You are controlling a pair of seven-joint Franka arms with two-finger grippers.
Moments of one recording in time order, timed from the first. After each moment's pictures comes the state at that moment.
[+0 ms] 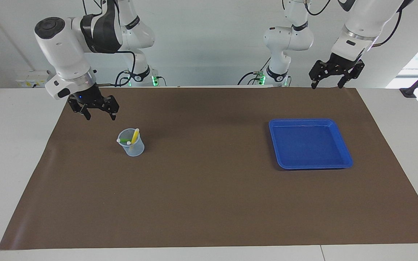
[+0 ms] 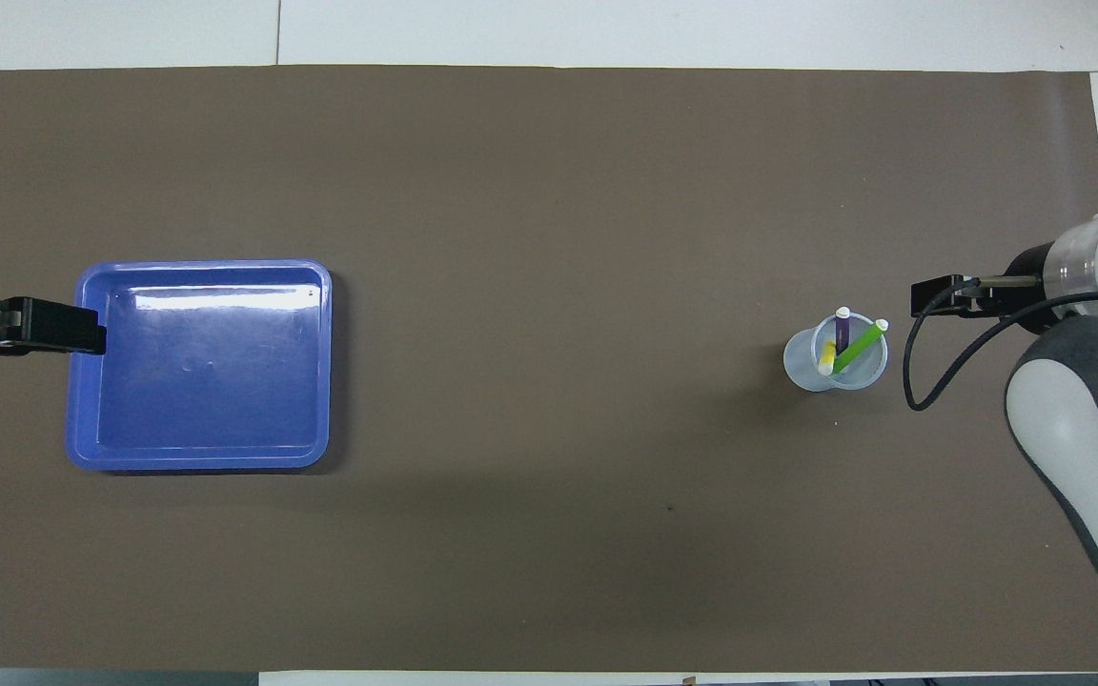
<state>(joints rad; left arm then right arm) -0.24 -0.16 0.07 -1.66 0.01 1.52 -0.11 0.01 -0.06 -0.03 -1.99 0.00 1.98 0.08</state>
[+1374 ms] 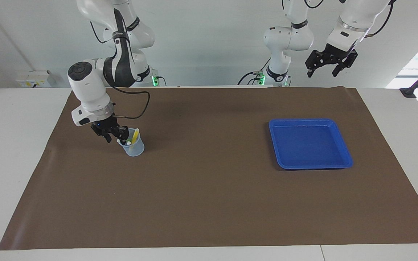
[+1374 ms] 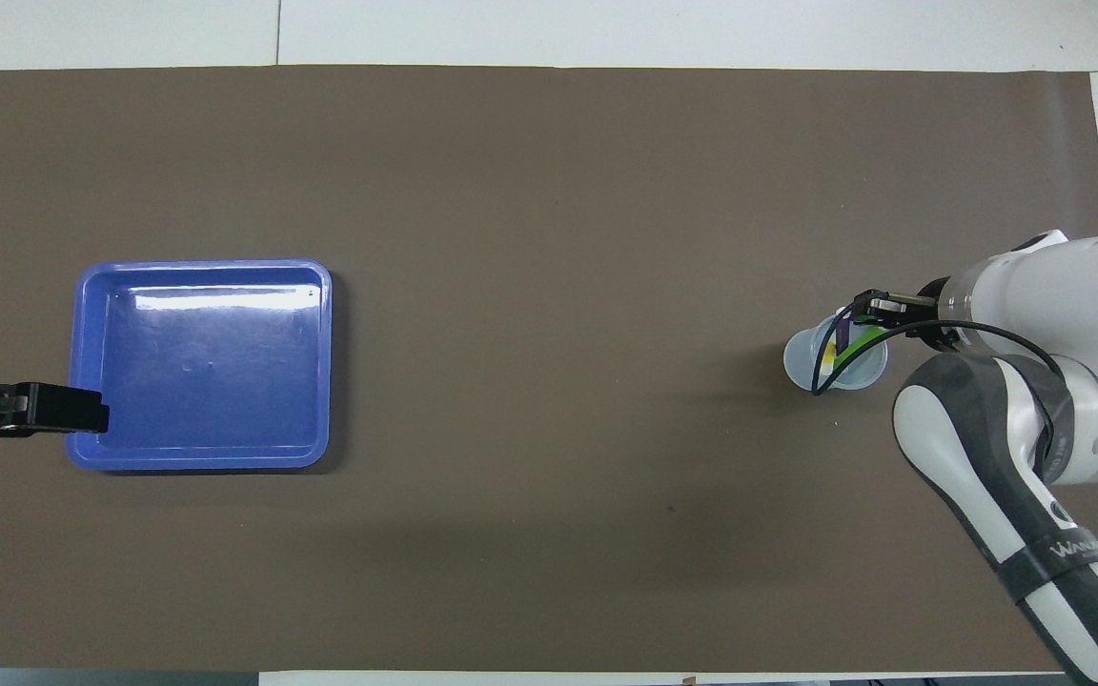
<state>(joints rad) -0.24 -0.28 0.07 -1.82 0.01 1.48 -0.13 0.02 0.01 -0.01 -2.20 0.01 2.31 0.26</state>
